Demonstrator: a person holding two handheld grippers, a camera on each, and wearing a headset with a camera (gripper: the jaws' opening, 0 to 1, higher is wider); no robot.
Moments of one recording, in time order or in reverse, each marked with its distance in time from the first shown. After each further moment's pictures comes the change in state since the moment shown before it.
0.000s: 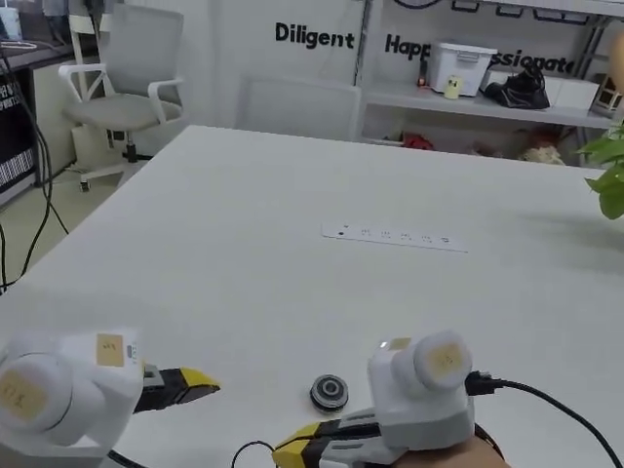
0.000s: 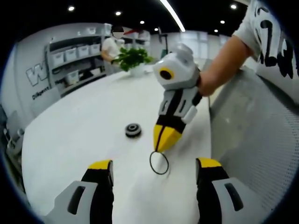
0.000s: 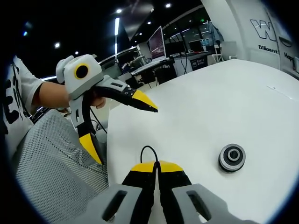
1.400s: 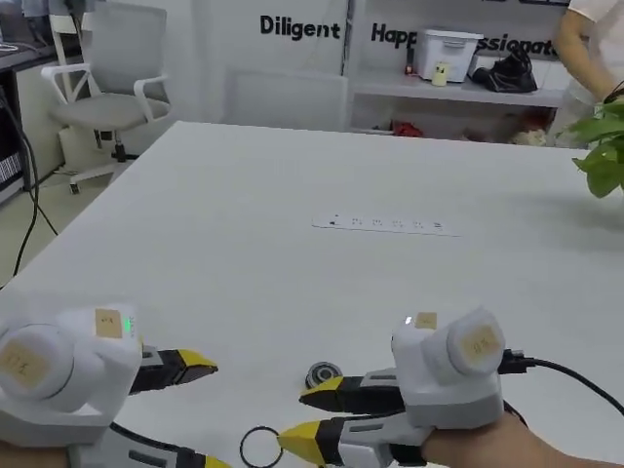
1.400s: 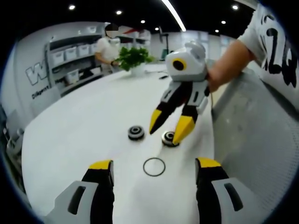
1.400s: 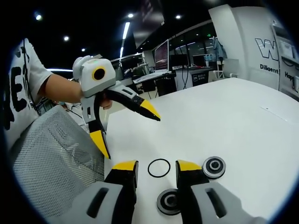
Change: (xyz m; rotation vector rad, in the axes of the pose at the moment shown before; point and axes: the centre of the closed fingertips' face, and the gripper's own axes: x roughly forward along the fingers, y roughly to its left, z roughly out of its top) left arm 0.004 0.009 0.008 -0.004 0.005 -0.007; right arm -0.033 -0.008 0.017 -0.119 -0.095 -0.036
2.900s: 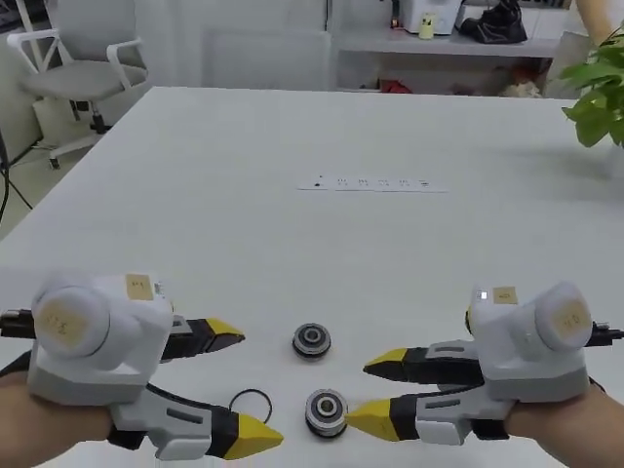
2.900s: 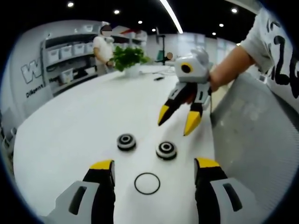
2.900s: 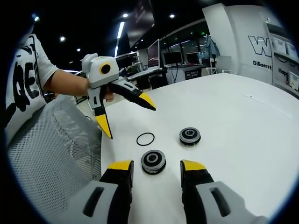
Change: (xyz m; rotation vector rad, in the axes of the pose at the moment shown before) left arm 0.038 -0.010 0.011 -0.020 -0.013 -0.057; right arm -0.056 -0.024 -0.045 0.022 0.021 -0.044
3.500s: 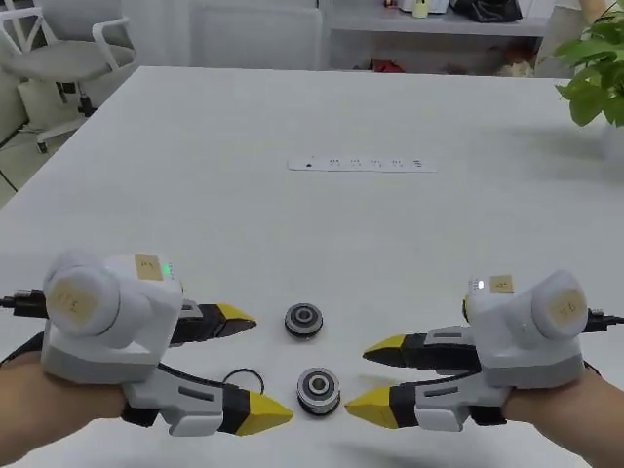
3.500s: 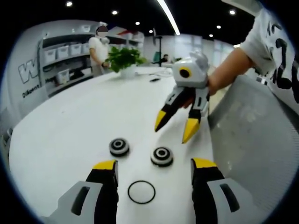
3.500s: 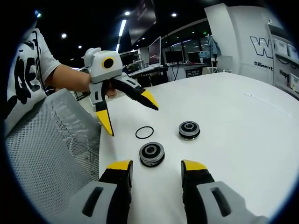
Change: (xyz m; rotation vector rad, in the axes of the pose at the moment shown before) left arm 0.017 -0.010 0.005 -0.001 -0.014 -0.044; right arm 0.000 -0.002 -0.012 -0.024 0.014 0.004
